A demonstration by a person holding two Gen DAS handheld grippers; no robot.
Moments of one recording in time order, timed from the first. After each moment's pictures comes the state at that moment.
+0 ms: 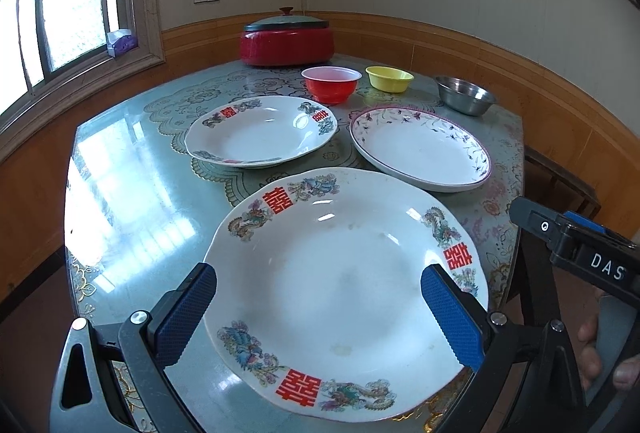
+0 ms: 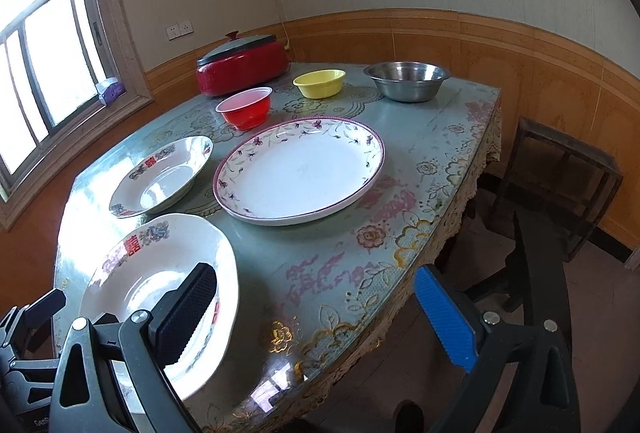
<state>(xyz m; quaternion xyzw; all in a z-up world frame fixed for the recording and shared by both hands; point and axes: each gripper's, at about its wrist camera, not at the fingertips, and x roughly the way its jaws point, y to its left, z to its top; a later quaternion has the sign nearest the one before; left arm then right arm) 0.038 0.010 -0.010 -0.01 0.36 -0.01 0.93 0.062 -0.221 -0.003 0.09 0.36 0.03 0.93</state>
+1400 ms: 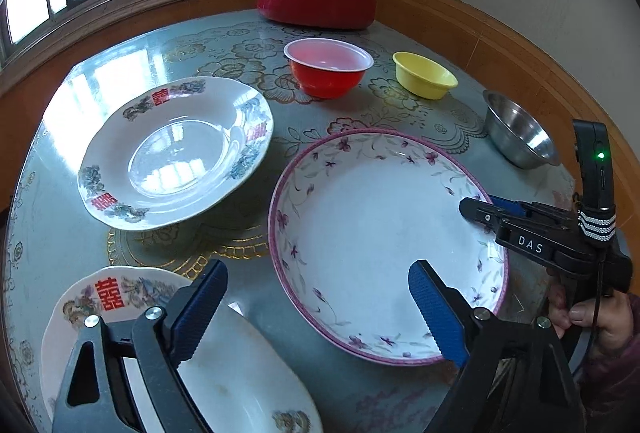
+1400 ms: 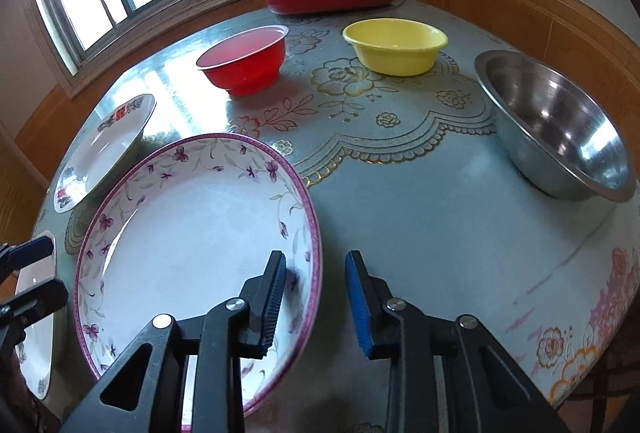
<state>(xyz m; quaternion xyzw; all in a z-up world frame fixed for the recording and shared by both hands) 0.212 -0.077 -0.016 -0.12 0.44 0.09 0.88 0.333 -0.290 -0.052 -0.06 0.47 0.28 0.83</state>
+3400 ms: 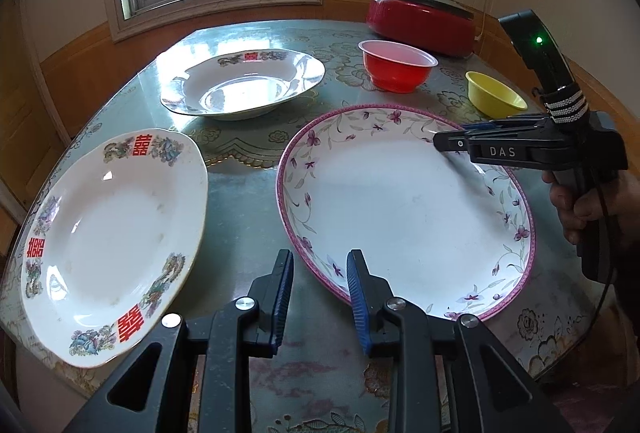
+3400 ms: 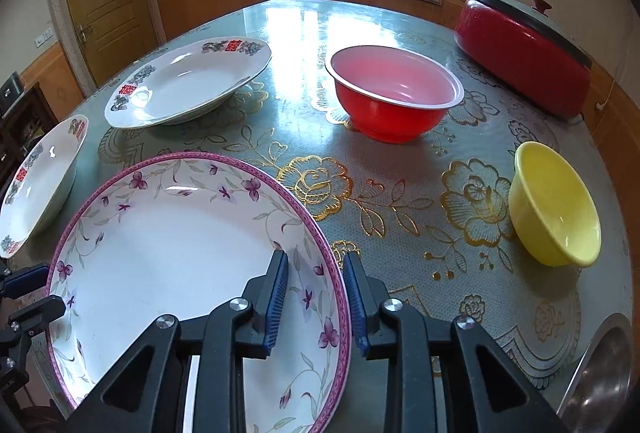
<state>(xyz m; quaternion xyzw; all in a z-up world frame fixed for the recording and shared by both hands) 0.179 -0.184 -0.041 -0.17 0.38 0.32 0.85 0.391 -0.224 -0.047 -0.28 0.37 0.52 0.71</state>
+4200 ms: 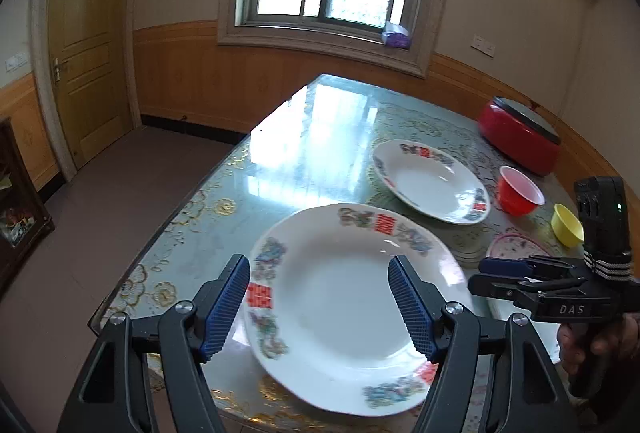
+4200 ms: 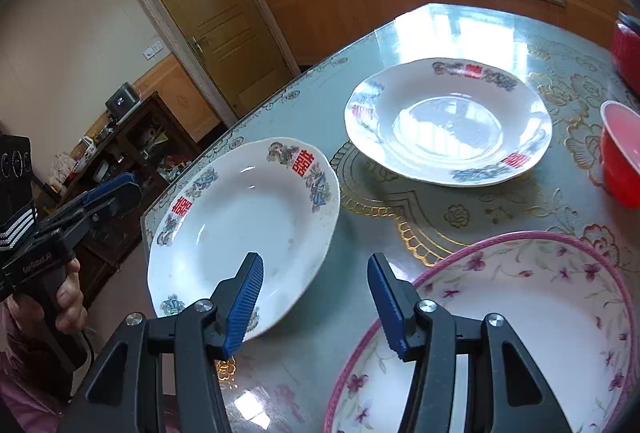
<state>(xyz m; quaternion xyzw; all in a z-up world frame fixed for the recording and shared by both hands) 0.013 -0.060 0.015 -0.24 0.26 0.46 0.82 0.250 -0.133 -0.027 -0.19 0.42 0.69 0.56</state>
